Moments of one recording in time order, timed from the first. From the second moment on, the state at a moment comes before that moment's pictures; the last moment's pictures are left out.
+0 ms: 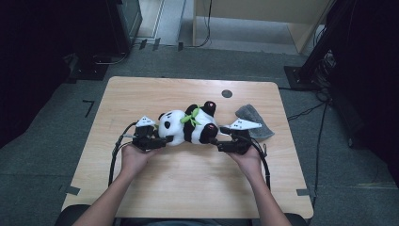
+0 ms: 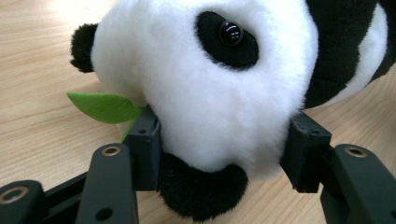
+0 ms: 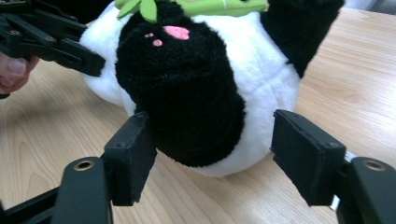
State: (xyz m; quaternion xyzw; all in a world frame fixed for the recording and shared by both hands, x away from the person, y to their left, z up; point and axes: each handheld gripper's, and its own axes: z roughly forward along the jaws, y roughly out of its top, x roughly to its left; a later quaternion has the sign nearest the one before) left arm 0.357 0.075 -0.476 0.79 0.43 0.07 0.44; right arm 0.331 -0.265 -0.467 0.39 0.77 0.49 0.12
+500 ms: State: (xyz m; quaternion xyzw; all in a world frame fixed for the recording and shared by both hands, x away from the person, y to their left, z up) left arm 0.356 0.073 -0.474 0.79 0.42 0.05 0.44; right arm 0.340 -0.243 -0.480 0.38 0.77 0.49 0.13
